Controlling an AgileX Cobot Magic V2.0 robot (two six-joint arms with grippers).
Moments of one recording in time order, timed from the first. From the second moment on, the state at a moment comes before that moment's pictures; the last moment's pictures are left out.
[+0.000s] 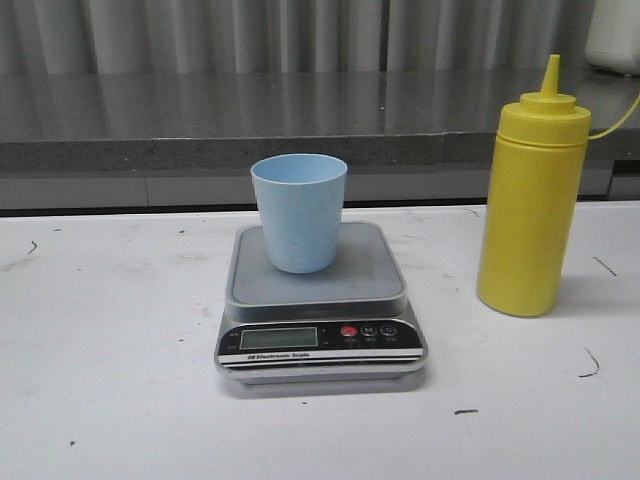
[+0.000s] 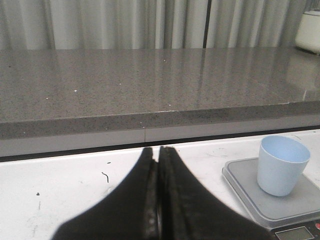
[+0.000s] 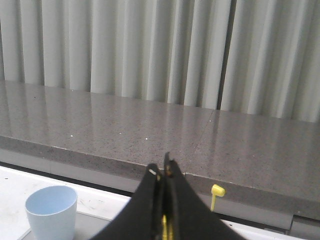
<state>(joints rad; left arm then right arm) -0.18 0.15 -0.38 -0.04 0.38 0.00 0.39 0.37 -0.28 0.55 -0.20 -0.57</state>
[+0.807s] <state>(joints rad) 0.02 -0.01 -0.01 -0.06 0.16 0.00 0.39 0.37 -0.28 0.55 -0.20 -0.57</state>
